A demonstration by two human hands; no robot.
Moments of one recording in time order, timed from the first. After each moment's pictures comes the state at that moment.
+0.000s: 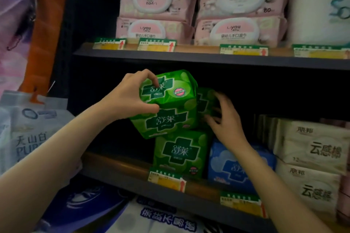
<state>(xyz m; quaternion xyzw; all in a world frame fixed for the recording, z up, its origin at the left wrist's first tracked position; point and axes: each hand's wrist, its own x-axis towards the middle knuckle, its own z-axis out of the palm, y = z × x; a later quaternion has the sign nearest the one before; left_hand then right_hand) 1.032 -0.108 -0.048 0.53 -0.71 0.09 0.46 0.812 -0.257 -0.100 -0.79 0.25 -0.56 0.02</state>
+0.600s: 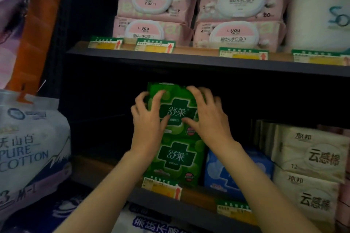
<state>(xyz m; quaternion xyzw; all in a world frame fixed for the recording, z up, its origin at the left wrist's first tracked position) 0.987 -0.184 -0.119 0.56 -0.52 0.31 0.57 0.843 -0.218 -0.076 -0.80 0.37 -0.42 -0.23</state>
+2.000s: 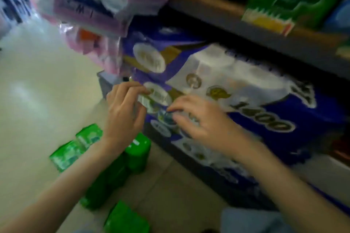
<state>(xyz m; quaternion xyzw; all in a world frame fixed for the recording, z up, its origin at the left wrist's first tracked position) 1.044 0.076 -0.400 0.69 -0.51 0.20 0.46 0.883 -0.035 -0.335 -0.96 0.07 -0.15 0.22</state>
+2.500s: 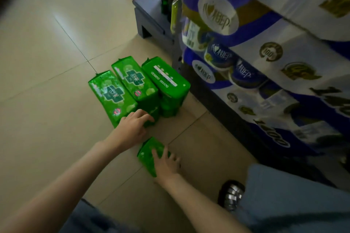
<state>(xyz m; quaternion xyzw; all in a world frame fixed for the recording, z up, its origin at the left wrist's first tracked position) 1.057 0.194 -0.611 0.86 -0.46 -0.19 0.12 0.916 0.130 -0.672 -0.88 0.18 0.40 0.18</state>
